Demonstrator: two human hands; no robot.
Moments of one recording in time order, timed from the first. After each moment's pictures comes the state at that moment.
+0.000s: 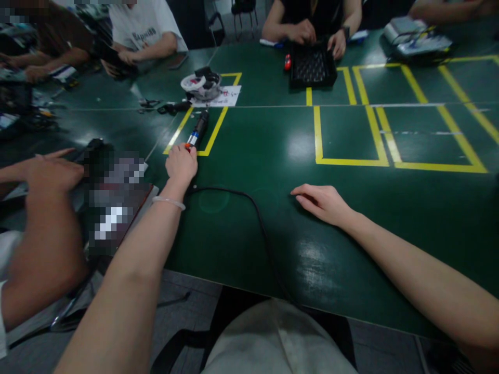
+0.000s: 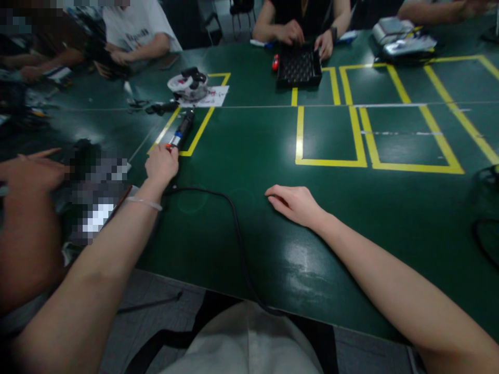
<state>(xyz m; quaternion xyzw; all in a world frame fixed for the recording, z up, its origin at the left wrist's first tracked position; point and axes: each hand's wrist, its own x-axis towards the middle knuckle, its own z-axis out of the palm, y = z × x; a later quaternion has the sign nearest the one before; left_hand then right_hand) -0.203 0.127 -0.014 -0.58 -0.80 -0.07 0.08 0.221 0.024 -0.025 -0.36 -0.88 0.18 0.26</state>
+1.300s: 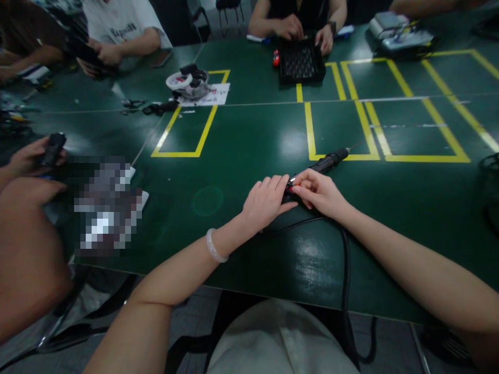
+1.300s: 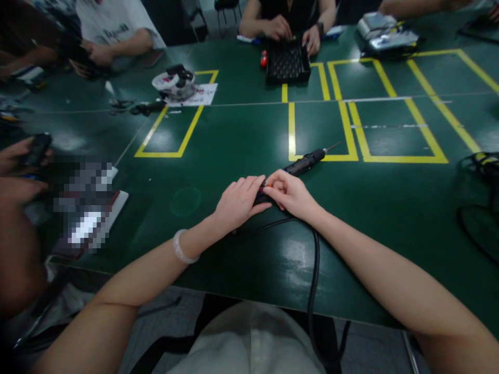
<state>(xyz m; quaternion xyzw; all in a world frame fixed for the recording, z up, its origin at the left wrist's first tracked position) 0.017 0.009 -0.003 -0.88 -0.46 -0.04 0.03 0.210 0.024 -0.023 -0.40 -0.67 0.50 0.38</state>
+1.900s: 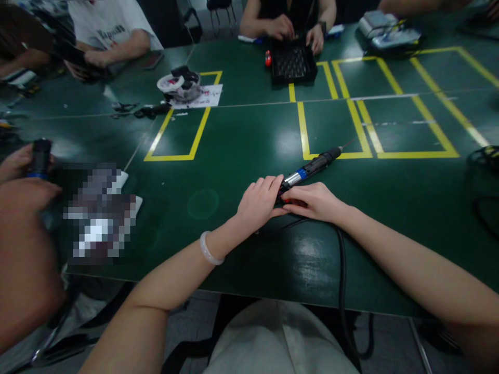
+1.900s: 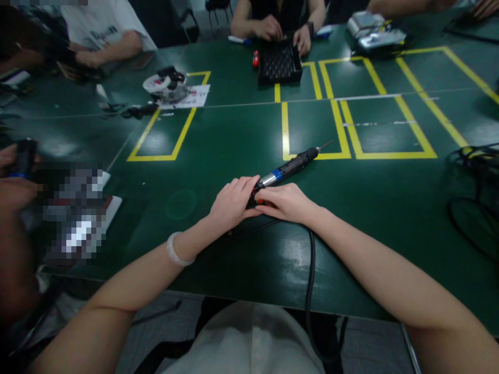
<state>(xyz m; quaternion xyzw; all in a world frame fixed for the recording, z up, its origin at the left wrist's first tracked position) 0.010 0.016 -0.012 -0.90 -0.44 -0.06 0.01 0.223 0.022 -0.024 -0.30 -0.91 0.15 0.25</state>
